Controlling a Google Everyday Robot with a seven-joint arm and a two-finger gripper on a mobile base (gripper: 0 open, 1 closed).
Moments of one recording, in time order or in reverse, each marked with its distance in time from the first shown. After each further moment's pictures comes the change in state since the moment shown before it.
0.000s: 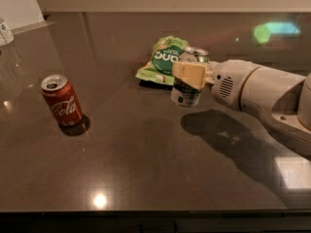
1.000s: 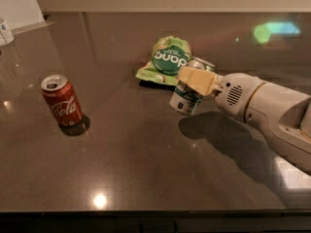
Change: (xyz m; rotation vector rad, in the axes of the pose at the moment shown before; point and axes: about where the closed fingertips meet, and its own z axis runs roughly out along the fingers) arm -0.020 0.012 -0.009 0.025 0.030 0.255
